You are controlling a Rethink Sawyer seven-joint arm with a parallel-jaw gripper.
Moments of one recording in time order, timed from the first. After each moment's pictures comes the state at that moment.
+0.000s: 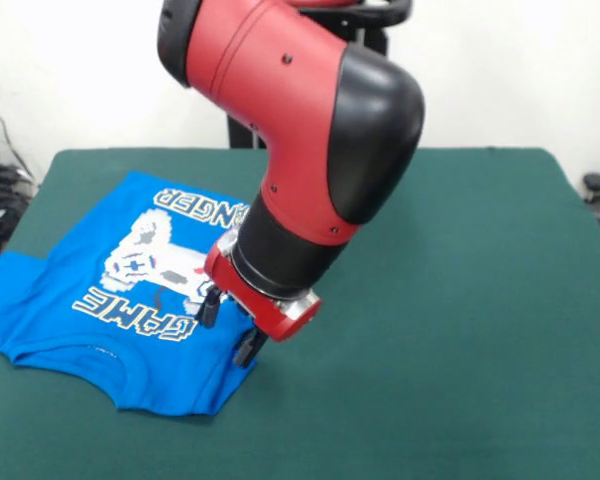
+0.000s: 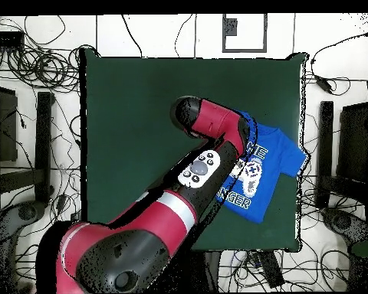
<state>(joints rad) 0.15 0.09 -0.81 1.05 0.61 0.68 2.01</state>
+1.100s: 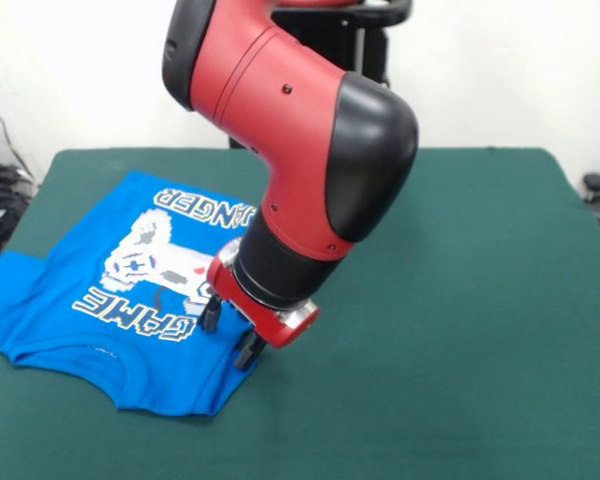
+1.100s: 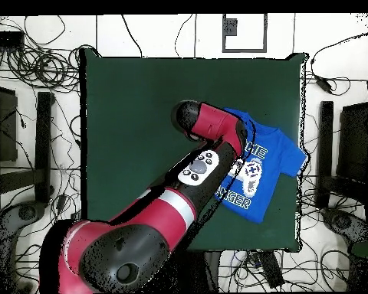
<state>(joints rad) 0.15 0.11 -0.81 1.04 0.61 0.68 2.01</state>
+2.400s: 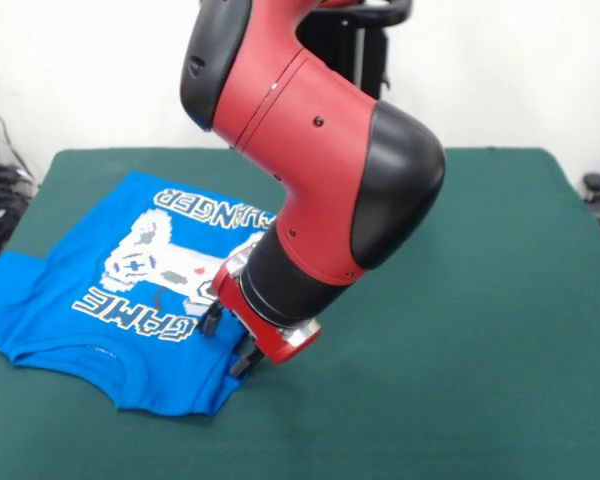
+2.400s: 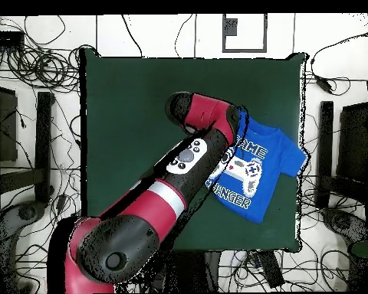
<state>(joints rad) 0.15 0.20 -0.93 0.91 0.61 0.80 2.15</state>
